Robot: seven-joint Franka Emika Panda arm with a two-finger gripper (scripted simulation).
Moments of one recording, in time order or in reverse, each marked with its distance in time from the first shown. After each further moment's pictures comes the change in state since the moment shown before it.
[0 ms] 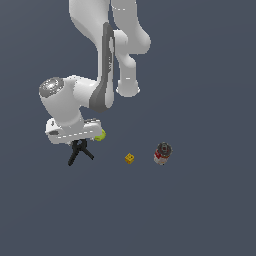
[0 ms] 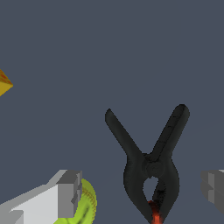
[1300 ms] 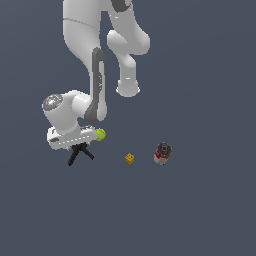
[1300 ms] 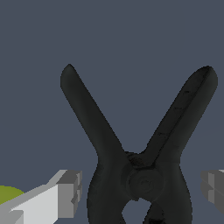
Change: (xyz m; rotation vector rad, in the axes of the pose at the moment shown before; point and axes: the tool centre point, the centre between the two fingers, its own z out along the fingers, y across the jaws) arm -0.029 0.034 0.074 -0.005 0.012 -0.067
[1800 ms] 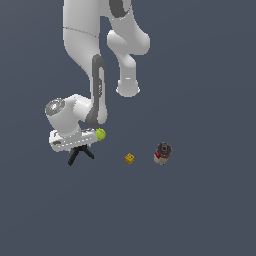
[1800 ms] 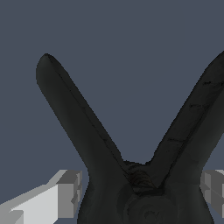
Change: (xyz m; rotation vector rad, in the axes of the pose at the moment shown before) arm 0.000 0.001 0.020 -0.001 0.001 0.000
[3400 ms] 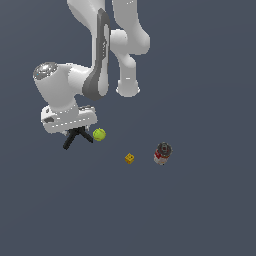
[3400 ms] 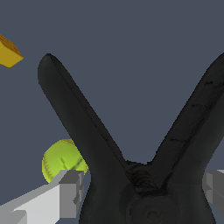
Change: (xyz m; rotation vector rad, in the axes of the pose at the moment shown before) arm -0.013 -0.023 -0.118 0.002 -0.001 0.000
